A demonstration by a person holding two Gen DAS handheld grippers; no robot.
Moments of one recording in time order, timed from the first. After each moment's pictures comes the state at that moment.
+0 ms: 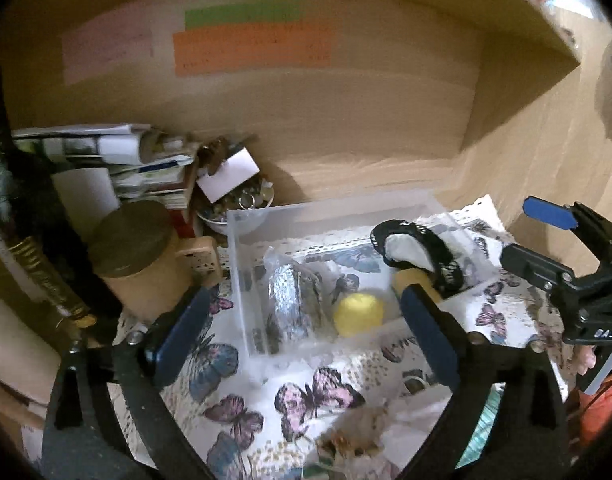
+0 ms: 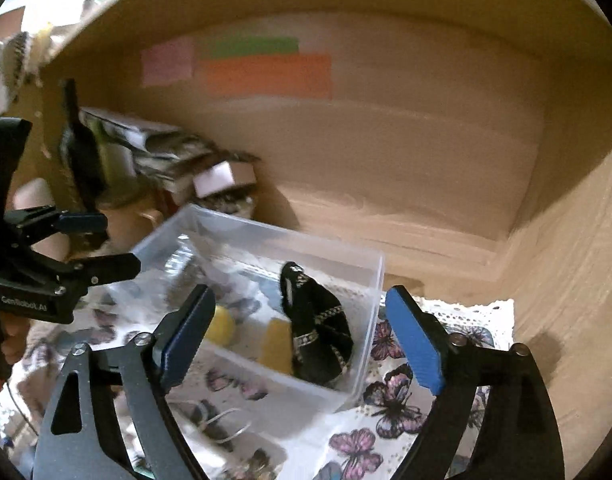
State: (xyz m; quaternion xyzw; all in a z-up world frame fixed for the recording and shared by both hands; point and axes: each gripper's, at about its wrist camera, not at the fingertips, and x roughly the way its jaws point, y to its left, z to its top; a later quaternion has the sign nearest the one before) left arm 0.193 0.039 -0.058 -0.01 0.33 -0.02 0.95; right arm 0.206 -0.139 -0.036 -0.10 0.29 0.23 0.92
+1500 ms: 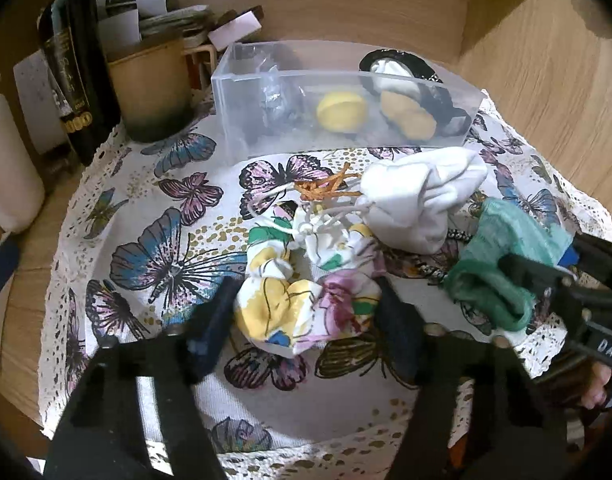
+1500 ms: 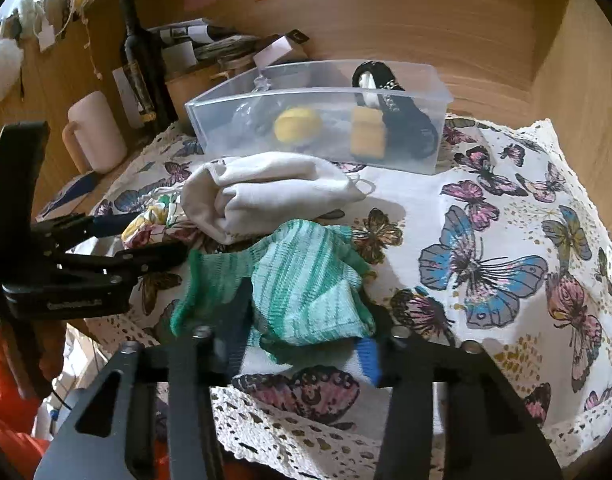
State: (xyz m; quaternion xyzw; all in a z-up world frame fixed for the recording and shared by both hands) left arm 0.090 0.002 -0.178 -0.02 0.40 0.01 0.92; right arm 0.088 -0.153 -0.143 -0.04 0.40 0.26 0.88
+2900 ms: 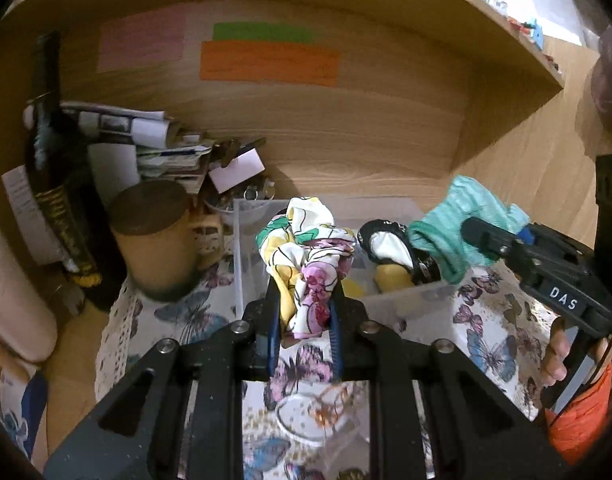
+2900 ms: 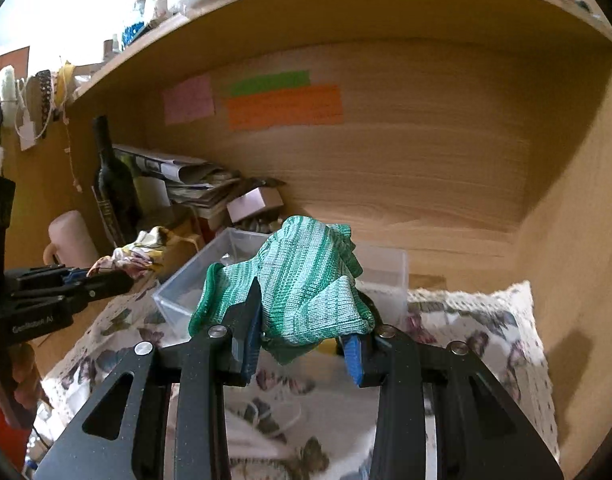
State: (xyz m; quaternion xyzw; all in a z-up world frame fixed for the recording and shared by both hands) left arm 0.158 0.040 -0.065 -0.05 0.29 -0.03 0.96; right arm 0.180 -0.142 -0.035 -0.03 0.25 0.26 0.93
